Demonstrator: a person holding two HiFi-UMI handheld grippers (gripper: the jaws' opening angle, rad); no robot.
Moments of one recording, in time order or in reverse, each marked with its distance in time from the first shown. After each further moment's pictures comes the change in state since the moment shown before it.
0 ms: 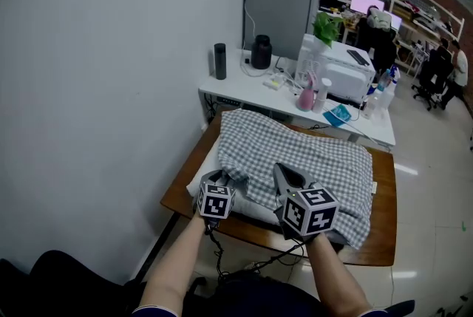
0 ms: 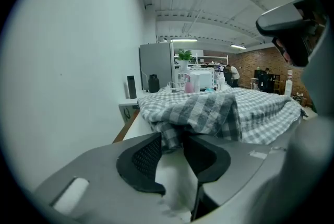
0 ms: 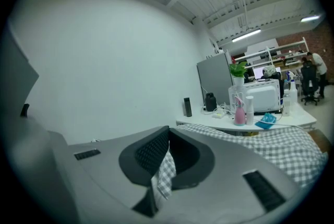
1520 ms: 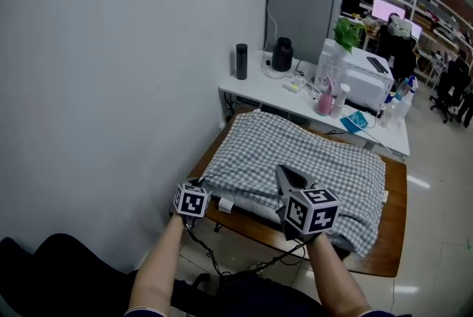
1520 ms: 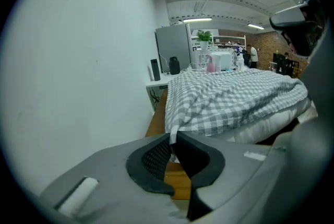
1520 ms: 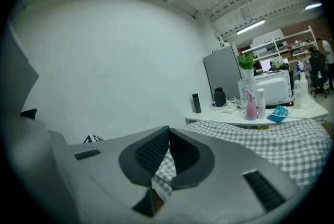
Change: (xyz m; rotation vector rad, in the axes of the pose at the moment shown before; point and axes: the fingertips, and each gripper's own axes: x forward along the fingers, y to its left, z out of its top) left arm -0.064 0.107 -0.066 -0.022 0.211 0.185; right arm 0.018 0.024 -0.008 0.028 0.027 0.097
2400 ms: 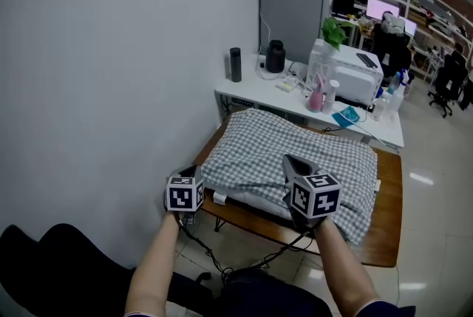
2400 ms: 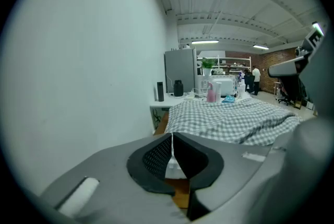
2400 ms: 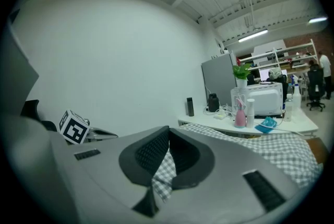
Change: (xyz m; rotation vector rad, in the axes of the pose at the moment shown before) left arm -0.082 -0.015 0.059 -0.116 -0.206 0.023; right arm -0.043 -0.035 0.007 -0.077 -0.008 -0.046
